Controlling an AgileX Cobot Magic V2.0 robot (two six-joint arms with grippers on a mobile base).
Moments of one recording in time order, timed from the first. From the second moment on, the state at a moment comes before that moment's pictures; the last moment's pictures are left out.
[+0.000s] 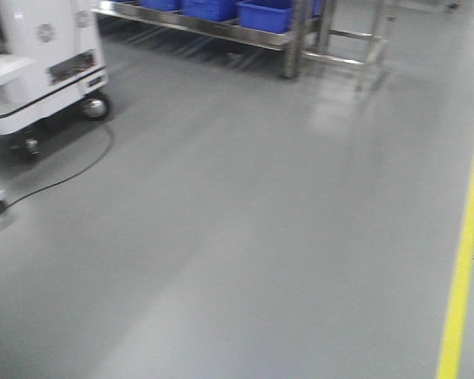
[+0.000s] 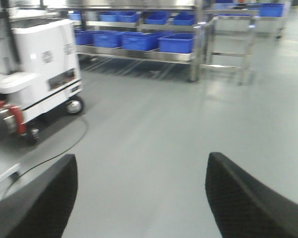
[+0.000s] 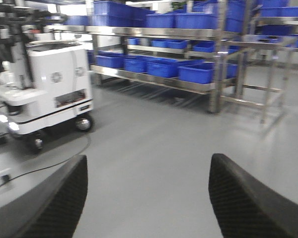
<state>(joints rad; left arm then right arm) -0.02 0.11 -0.33 -0.07 0.48 0.10 0.21 0.36 -0.30 -0.21 0.09 0.23</state>
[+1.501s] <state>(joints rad) -0.02 0.11 -0.33 -0.07 0.48 0.10 0.21 0.36 -0.30 -0.21 0.09 0.23</state>
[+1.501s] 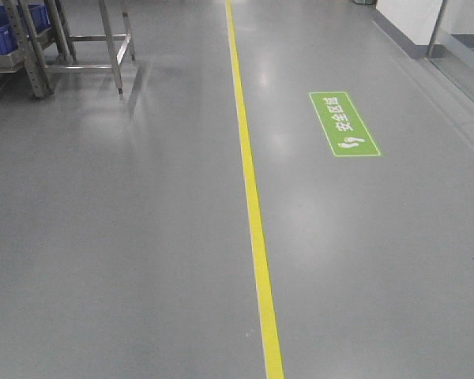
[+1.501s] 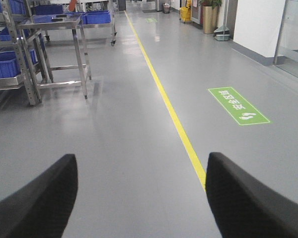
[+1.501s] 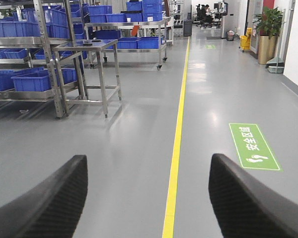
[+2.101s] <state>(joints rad) -0.02 0.11 -0.33 -0.07 0.48 0.10 0.21 0.36 -0.30 -0.21 0.09 0.23</state>
